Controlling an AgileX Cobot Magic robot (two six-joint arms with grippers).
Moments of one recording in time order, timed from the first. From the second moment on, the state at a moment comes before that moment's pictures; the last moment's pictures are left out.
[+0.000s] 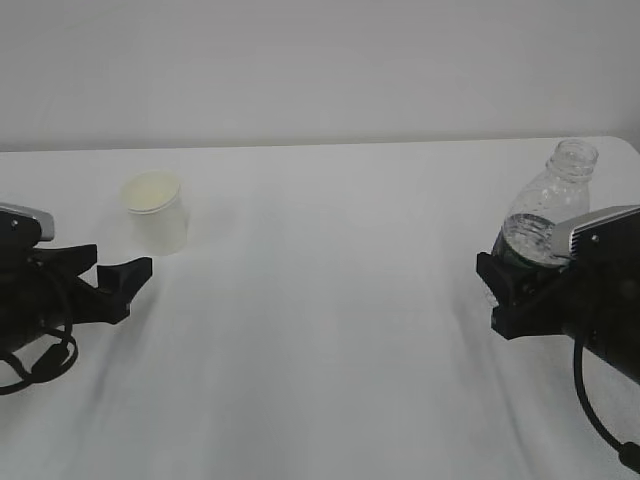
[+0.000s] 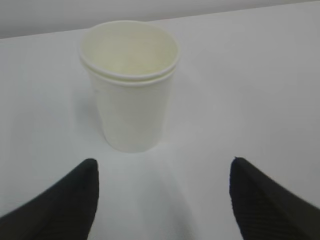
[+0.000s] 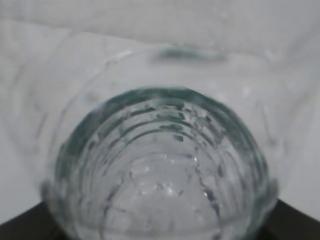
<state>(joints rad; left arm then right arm) -0.15 1.98 -0.46 0.25 -1.11 -0.12 0.18 1.83 -0.33 -0.20 -1.12 -0.03</state>
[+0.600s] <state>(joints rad) -0.15 2.12 -0.62 0.25 -1.12 -0.12 0.18 1.83 -0.32 -0.20 -1.12 -0.03</state>
